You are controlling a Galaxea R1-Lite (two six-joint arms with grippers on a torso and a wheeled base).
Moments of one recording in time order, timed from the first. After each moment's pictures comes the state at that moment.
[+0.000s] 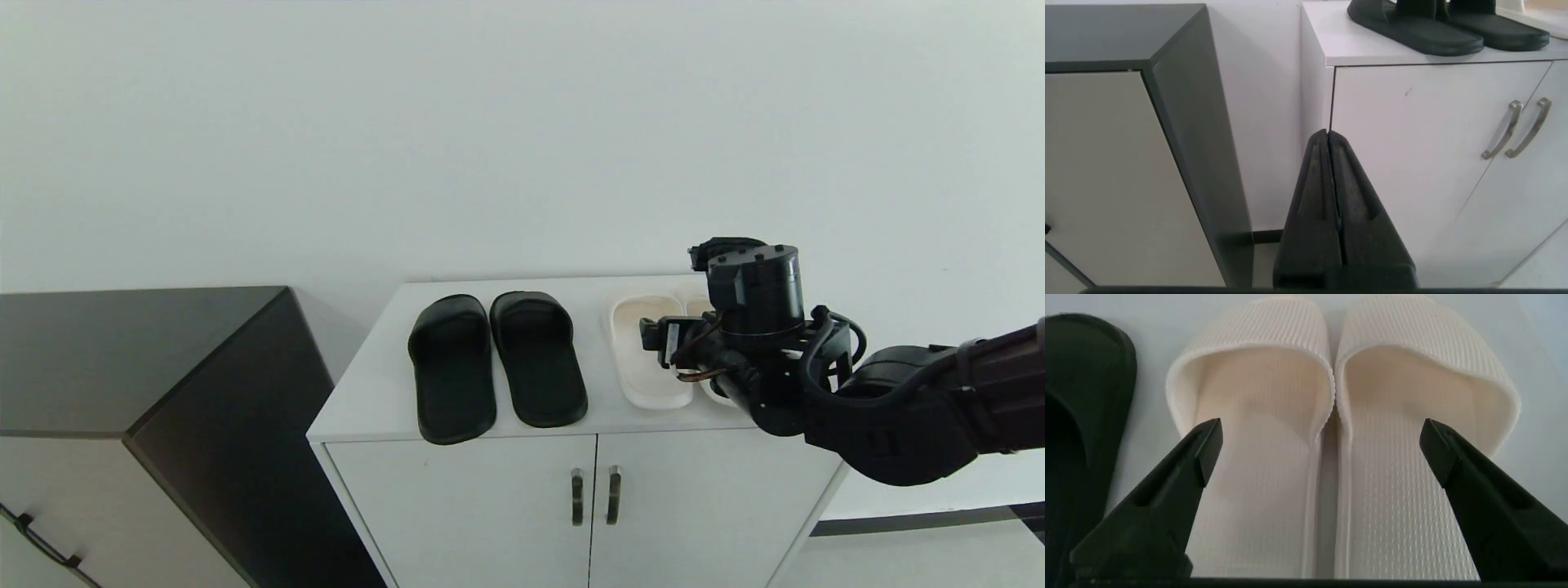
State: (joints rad) left arm 0.00 0.00 0.00 0.00 -0.03 -0.01; right arm 0.68 1.87 -1.09 -0.48 -0.61 0.25
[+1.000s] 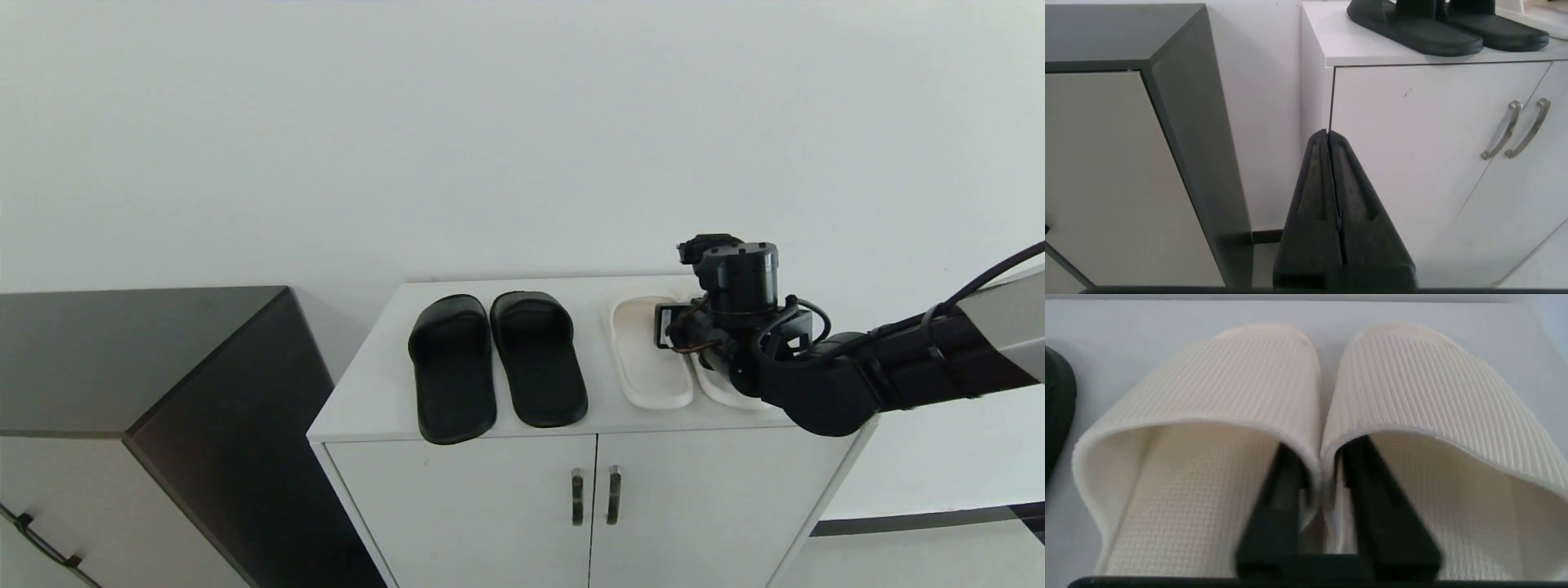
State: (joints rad) left arm 0.00 0.00 0.00 0.00 -0.03 -0.01; right arm 0.57 2.03 -1.22 -0.57 -0.49 0.15
